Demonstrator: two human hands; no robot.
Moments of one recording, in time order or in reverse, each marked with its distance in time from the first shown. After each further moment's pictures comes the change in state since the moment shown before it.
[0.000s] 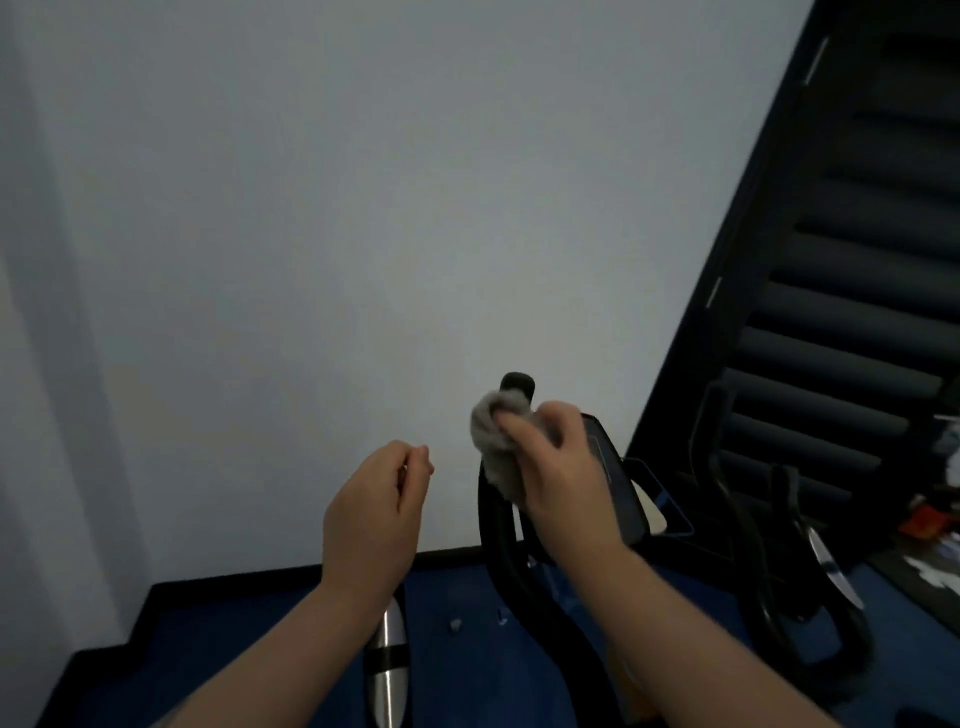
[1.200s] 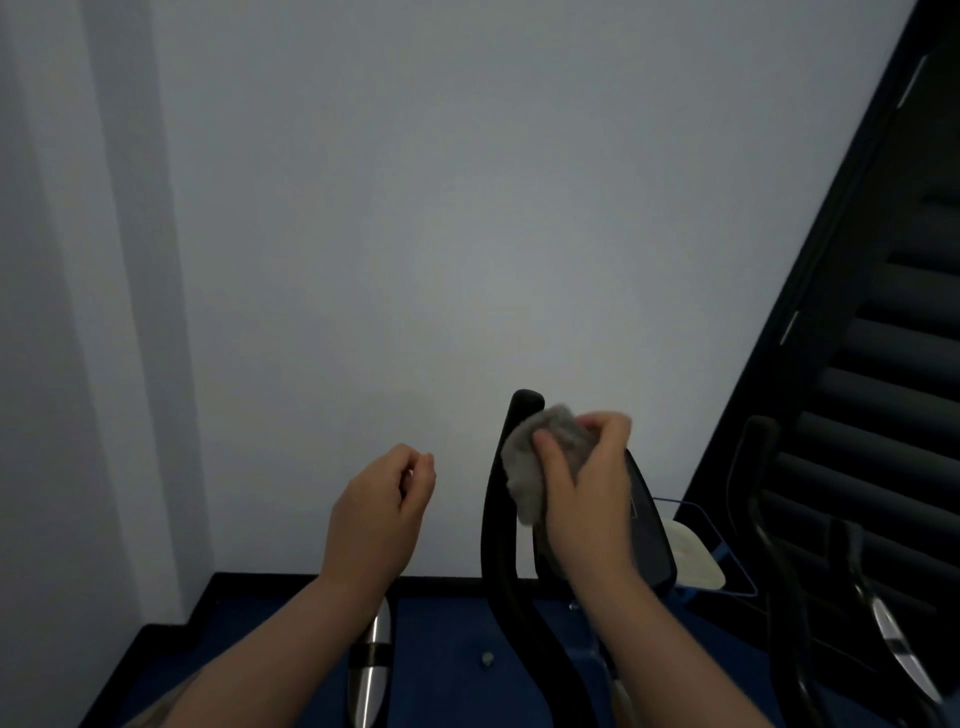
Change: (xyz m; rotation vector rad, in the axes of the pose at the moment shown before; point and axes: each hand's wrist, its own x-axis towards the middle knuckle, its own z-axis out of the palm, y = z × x) left_hand 0.002 0.001 0.002 0.062 0.072 -0.009; right_hand 0.014 -0.004 -0.011 0.604 0.149 0.487
